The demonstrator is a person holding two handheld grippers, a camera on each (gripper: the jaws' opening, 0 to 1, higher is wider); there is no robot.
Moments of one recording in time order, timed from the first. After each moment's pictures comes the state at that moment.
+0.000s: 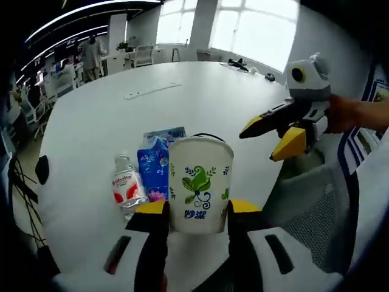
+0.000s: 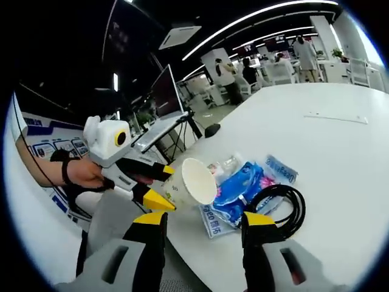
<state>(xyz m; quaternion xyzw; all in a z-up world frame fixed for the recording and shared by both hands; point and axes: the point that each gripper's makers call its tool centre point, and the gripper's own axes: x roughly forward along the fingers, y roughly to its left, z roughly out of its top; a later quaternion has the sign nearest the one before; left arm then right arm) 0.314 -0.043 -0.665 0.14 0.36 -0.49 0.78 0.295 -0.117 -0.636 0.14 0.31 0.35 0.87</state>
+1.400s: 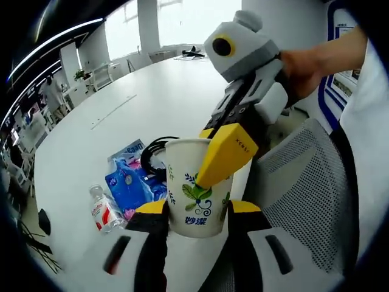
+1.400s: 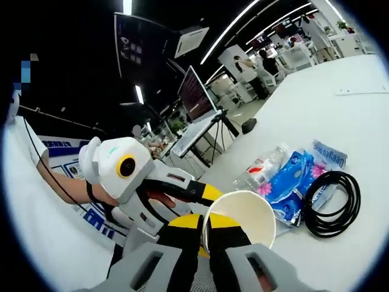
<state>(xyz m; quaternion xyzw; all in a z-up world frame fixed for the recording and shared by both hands) 0.267 -0.069 -0.664 0.24 0.30 -0.57 0.72 0.271 -0.060 -0.619 0.24 0.31 0.45 0.81</state>
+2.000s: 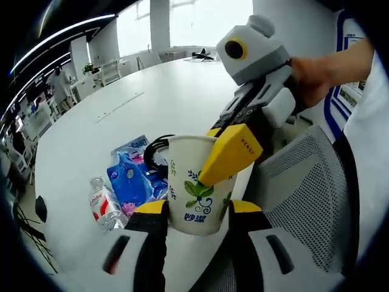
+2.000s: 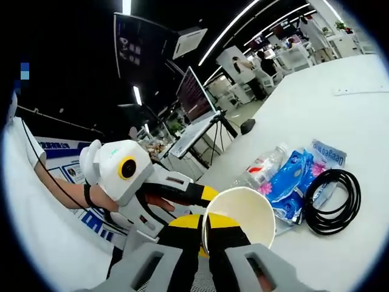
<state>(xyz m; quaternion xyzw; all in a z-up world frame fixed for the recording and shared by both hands) 0.267 -0.066 -0.665 0.22 0.31 -0.55 0.74 0.269 -0.061 -0.620 0.24 0.31 0.43 0.81</state>
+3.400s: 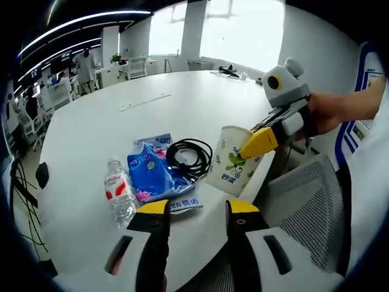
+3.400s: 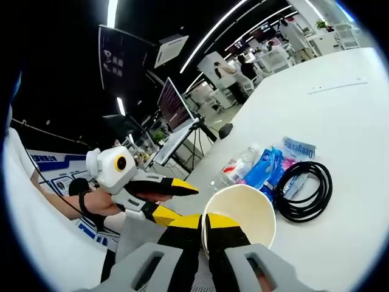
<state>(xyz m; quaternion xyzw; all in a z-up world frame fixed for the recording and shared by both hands) 0.293 -0.034 -0.653 0.11 0.32 -0.49 0.80 0.272 -0.102 -0.630 0.26 0.31 0.37 0.83</state>
